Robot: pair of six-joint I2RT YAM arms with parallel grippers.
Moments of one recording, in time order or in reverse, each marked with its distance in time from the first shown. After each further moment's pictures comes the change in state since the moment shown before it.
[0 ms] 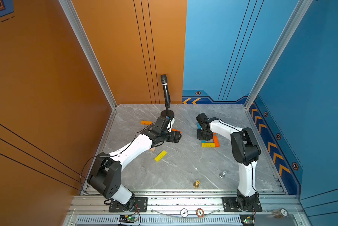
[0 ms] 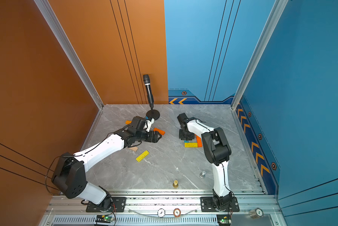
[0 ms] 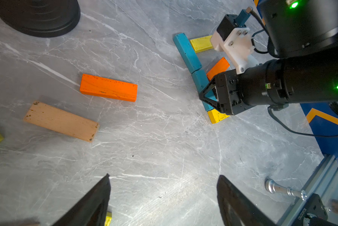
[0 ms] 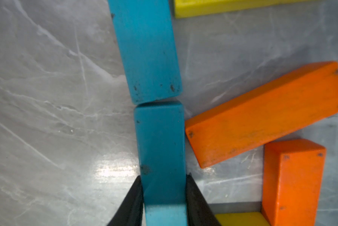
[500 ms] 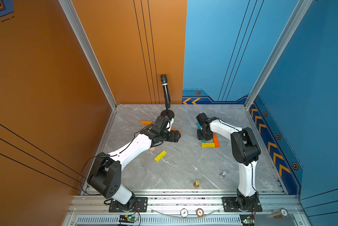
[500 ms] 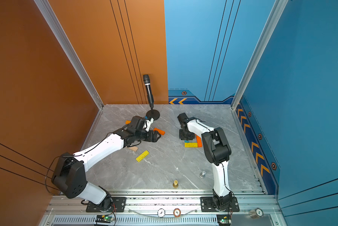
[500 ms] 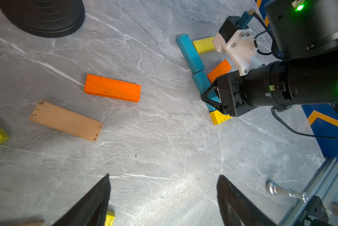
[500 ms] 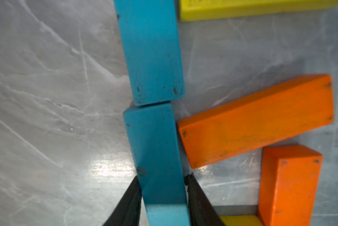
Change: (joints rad) left arm 0.016 0.000 0.003 -0.006 0.000 0.000; right arm -0.004 0.003 0.006 -0.001 -0.003 -0.037
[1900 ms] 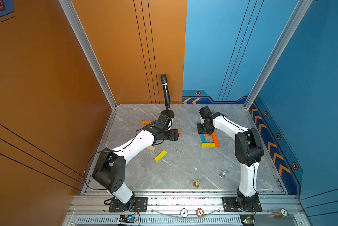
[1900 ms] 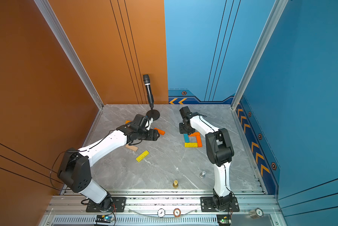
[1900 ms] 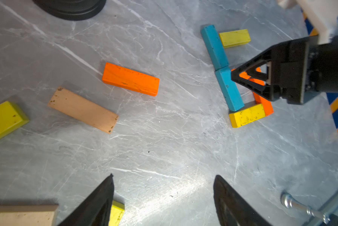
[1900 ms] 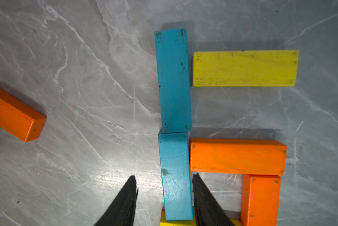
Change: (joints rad) left arm -0.003 0.066 0.084 -0.103 -0.059 -0.031; right arm -0.032 -0.037 0.092 0.007 -0.063 -0.103
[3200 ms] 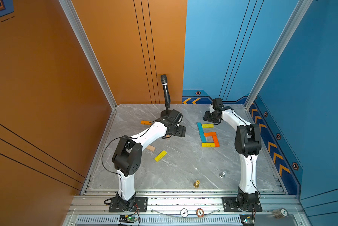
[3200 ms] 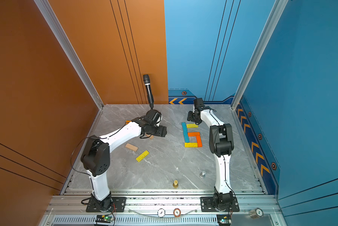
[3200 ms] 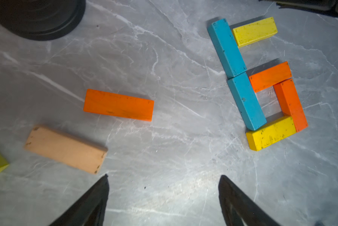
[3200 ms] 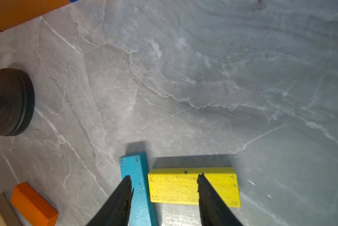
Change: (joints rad) left arm -0.056 0.344 0.354 -0.135 -0.103 0.032; right arm -0.212 0.202 0.261 0.149 -0.185 0.015
